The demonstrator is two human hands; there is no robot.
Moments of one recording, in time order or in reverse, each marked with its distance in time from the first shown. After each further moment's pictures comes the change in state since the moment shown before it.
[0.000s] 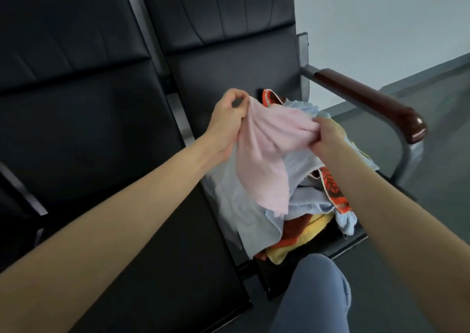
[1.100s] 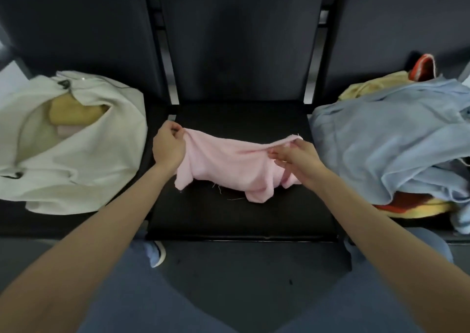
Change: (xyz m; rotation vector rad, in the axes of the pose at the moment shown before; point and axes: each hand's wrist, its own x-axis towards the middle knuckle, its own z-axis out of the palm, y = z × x) left_hand -0.257 -0.096 -0.359 0.744 0.815 -0.286; right_hand -0.261 0.221 0.135 -0.639 -0.651 0.229
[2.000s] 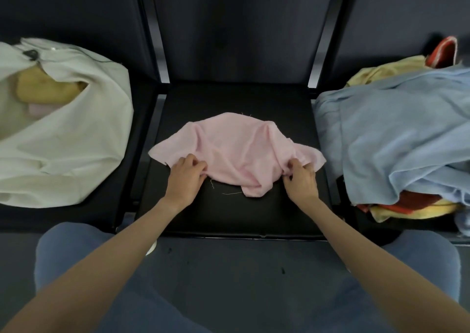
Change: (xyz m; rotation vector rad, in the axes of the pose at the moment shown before) left_hand -0.051 -0.081 0.063 0.588 -0.387 0.445; right_hand 0.043 0.099 -0.021 -1.048 0.217 -0.157
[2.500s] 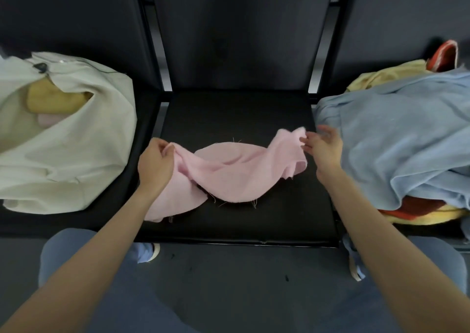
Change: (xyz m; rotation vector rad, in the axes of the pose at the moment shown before) left_hand 0.015 -0.008 -0.071 -0.474 0.283 -0.510; right_hand 0.048 -0.026 -0.066 0.996 0.265 0.205
